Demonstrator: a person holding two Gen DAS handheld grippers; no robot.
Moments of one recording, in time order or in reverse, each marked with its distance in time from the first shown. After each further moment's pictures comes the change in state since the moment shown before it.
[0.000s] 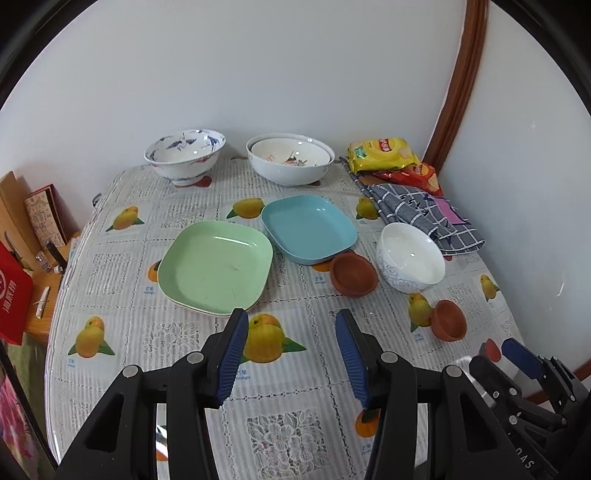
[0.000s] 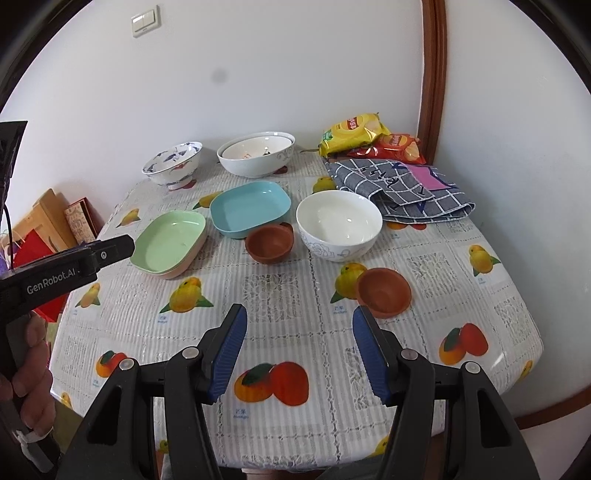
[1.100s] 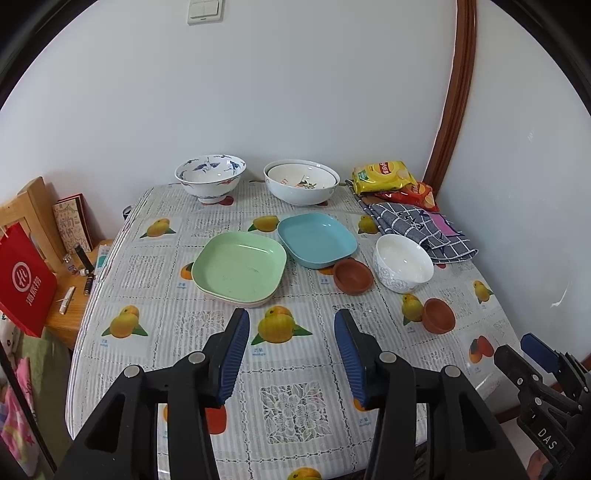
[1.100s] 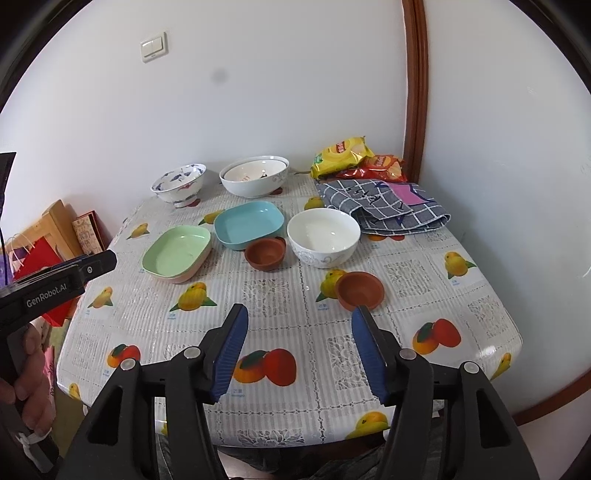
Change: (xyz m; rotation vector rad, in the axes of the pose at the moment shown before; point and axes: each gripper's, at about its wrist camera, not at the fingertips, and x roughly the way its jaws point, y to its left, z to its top) left arm -0.077 -0.004 -0.033 -0.005 -0.115 0.053; right arm -0.066 -0.012 -0.024 0.005 -0.100 0.001
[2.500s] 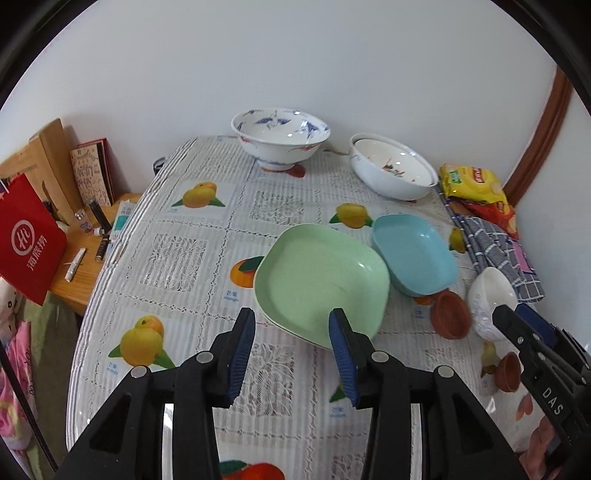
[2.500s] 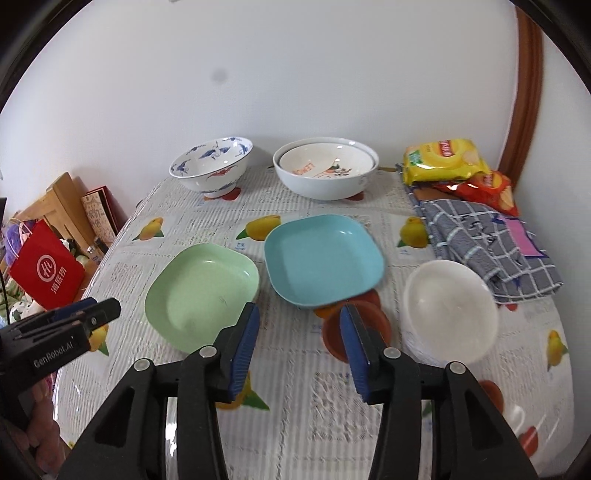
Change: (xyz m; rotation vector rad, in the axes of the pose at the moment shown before) left arm 0.113 0.094 0.046 -0.171 0.146 0.107; right arm 0.161 0.091 0.090 -0.116 0.103 0.118
